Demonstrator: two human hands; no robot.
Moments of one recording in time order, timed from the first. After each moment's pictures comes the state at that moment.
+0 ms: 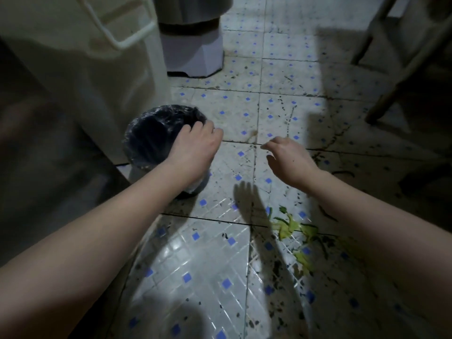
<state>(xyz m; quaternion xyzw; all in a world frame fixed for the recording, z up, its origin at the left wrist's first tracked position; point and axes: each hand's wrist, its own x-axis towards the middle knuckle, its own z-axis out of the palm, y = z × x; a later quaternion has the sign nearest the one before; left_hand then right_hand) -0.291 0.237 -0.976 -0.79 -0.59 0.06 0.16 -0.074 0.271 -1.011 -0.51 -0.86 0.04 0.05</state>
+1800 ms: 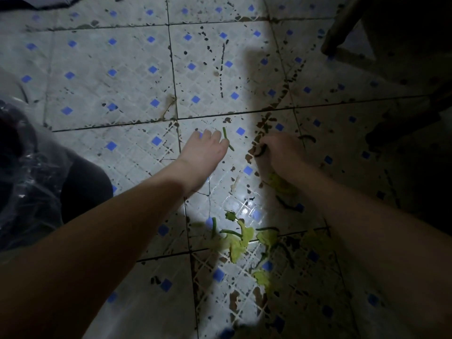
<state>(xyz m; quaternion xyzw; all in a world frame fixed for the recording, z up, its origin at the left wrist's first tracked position) -0.118 0.382 -1.154 -0.89 -0.41 0.21 0.03 0.079 0.355 -1.174 -0.70 -0.70 0.14 0.03</state>
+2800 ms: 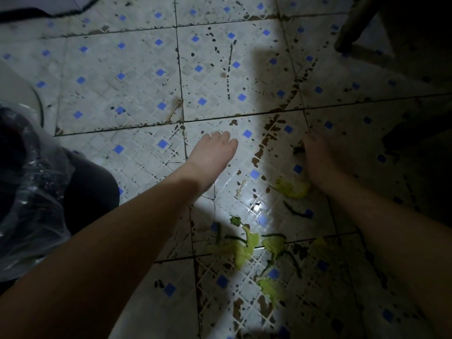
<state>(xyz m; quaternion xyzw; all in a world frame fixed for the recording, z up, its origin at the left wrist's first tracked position) -0.108 0.390 -1.164 -0.89 -0.42 0.18 0.01 0.127 0.351 -1.190 -0.77 -0.63 0.10 -0.06</state>
